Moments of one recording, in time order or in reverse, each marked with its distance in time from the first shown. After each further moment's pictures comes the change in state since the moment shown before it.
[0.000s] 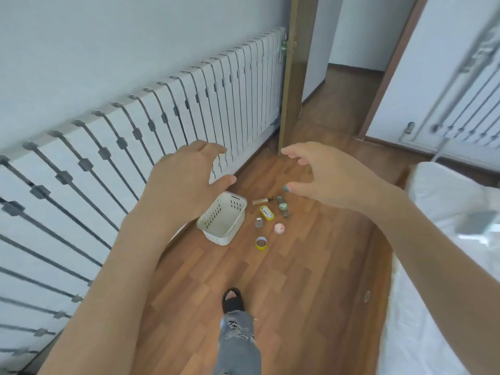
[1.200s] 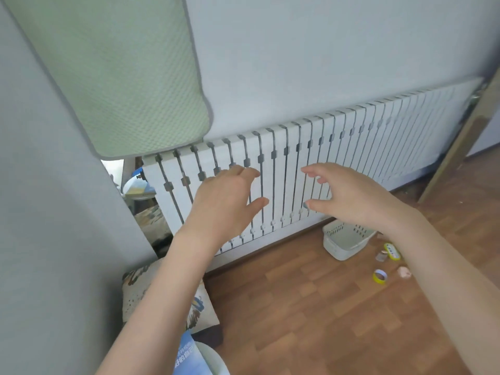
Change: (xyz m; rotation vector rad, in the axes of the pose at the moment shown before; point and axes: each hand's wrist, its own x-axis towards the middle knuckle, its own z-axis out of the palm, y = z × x) left_hand -0.432 -0.221 -0.173 0.150 0.144 -0.402; right_hand -0.132 -0.449 0.117 0.000 -0.124 -0.454
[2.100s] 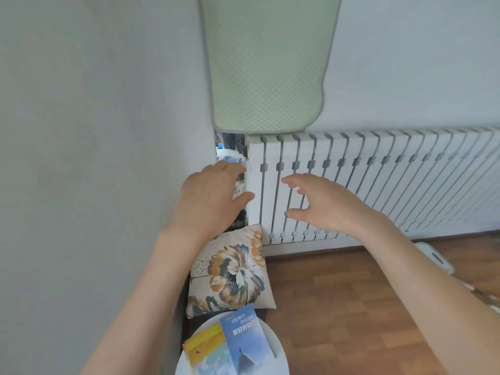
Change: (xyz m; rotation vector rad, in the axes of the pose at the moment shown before) left_hand -0.151 -0.205 -0.064 0.092 0.079 -0.364; right_hand 0.059 -0.244 0.110 0.010 -0.194 -0.321
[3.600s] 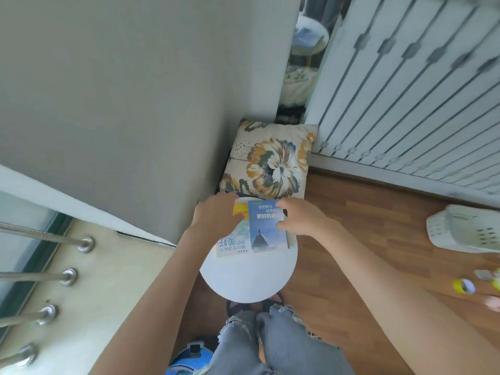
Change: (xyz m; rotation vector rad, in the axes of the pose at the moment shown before) left_hand -0.210 -0.062 0.234 -0.121 -0.692 -0.598; right_hand -0.018 0.008 0.302 0.011 -0.778 -0.012
